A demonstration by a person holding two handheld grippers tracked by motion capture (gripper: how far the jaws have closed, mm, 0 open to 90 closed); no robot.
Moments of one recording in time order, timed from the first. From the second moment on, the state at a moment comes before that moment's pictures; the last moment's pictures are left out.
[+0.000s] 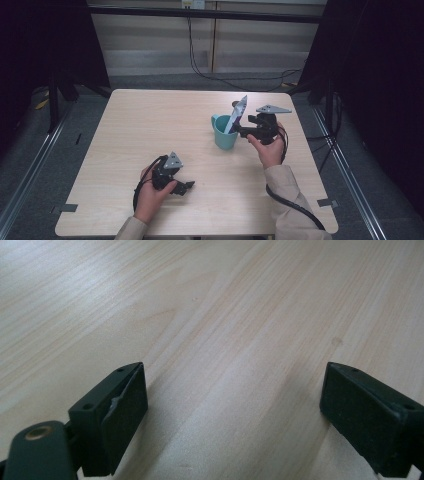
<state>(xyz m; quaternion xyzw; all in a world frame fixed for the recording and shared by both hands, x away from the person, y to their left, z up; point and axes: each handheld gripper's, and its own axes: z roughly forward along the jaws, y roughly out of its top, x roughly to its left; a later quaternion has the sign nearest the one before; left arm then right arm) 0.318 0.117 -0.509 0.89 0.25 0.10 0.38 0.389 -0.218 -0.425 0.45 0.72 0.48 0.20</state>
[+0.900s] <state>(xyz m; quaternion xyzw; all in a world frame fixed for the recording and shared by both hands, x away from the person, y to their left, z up) 0.318 0.117 -0.509 0.89 0.25 0.10 0.38 0.369 -0.218 -0.426 0.43 0.75 0.48 0.18</state>
